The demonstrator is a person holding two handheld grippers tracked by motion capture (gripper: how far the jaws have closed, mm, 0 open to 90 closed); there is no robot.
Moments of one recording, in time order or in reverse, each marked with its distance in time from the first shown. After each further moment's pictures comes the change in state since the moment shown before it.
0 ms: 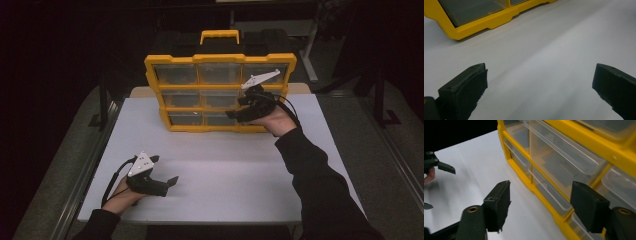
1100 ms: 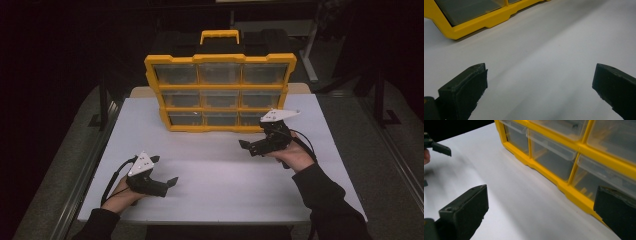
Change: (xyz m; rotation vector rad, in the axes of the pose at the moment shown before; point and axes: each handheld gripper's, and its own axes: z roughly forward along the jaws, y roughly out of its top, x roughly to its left) left arm 0.001 -0.001 0.001 0.010 -0.016 0.018; right arm 0.020 -0.094 -0.013 -0.079 -0.062 0.086
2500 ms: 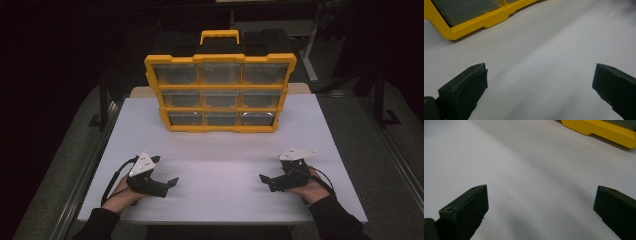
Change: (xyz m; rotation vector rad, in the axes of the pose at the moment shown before) left arm -0.002 0.001 0.001 0.006 -0.004 0.008; right arm 0.002 -0.109 -0.023 0.116 -0.064 0.036
